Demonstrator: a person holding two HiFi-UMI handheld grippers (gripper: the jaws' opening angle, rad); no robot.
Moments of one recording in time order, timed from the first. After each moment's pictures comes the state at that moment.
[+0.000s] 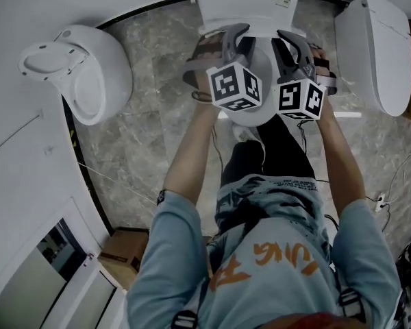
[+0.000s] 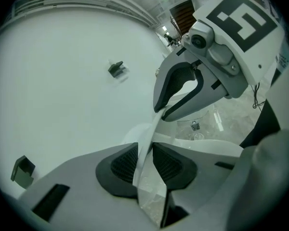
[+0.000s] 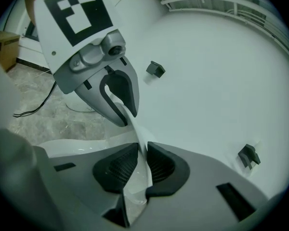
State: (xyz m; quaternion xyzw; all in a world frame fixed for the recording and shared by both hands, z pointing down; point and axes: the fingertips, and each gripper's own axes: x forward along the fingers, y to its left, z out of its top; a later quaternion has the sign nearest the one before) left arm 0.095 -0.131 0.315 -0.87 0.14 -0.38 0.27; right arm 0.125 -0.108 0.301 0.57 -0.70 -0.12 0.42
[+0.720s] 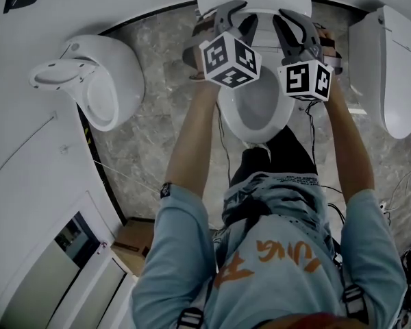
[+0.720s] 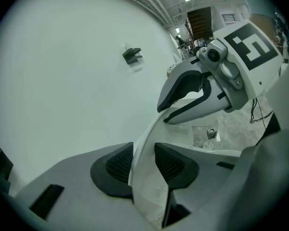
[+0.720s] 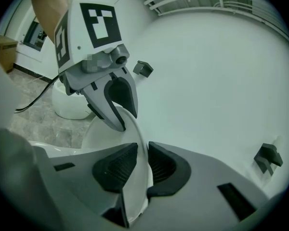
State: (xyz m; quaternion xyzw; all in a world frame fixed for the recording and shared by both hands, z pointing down) left arm 0.190 -0.281 0.310 -0.89 0.15 -0.39 0.20; right arm 0.220 -0.256 0.291 0.57 -0.73 -0.14 0.35
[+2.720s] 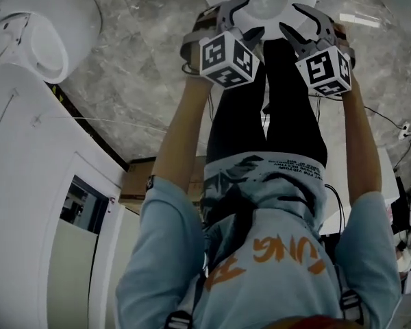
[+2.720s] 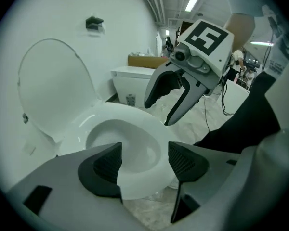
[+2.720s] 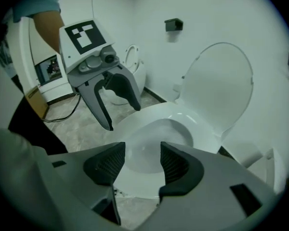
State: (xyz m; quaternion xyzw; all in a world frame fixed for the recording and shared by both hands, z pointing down) left arm -0.013 0.052 0.602 -0.88 -0.06 -0.46 0.02; right arm 0.033 0.063 0.590 0.43 -0.79 0.18 0.40
